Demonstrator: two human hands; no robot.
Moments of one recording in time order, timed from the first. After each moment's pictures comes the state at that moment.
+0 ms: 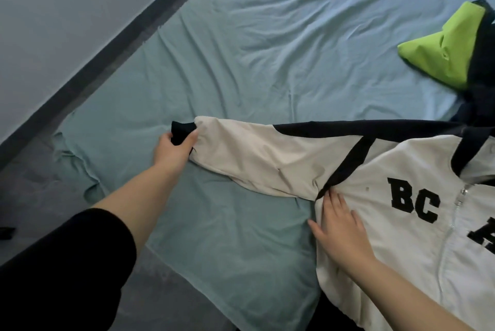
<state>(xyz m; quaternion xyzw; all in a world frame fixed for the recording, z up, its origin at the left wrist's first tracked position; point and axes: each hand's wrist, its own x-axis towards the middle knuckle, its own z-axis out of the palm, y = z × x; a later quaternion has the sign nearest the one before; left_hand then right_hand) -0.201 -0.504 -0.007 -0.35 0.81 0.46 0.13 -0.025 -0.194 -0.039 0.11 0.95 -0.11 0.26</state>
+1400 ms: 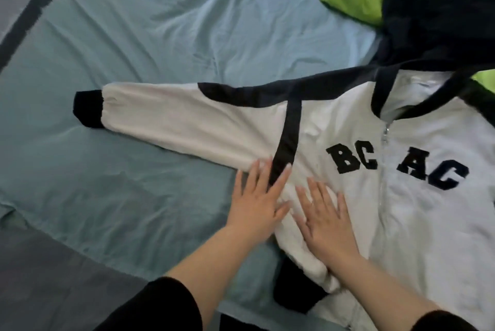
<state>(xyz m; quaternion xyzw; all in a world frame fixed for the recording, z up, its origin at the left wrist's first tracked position) -0.026 -0.300 -0.048 0.31 0.91 0.08 0.26 0.078 -0.143 -0.056 0.13 0.96 -0.11 0.21</state>
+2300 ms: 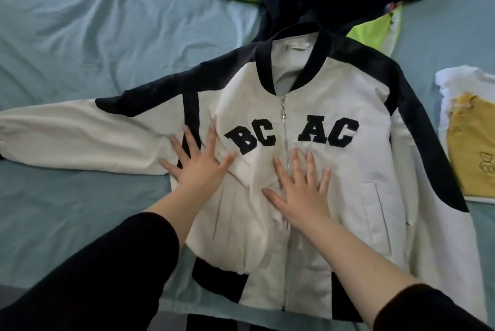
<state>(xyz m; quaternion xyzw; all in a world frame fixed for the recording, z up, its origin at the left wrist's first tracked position) -0.012 -0.180 -0.057 0.13 0.95 0.08 0.29 0.150 -0.023 -0.052 0.24 0.92 -0.16 0.26</state>
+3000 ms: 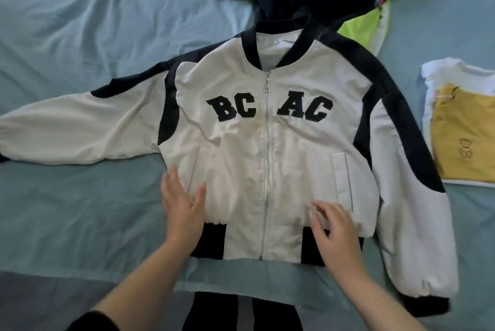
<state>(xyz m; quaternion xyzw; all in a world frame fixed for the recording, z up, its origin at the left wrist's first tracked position) 0.058 -0.252 -0.020 -0.03 0.90 0.37 0.23 0.253 -0.043 0.000 0.39 0.84 -0.38 0.01</state>
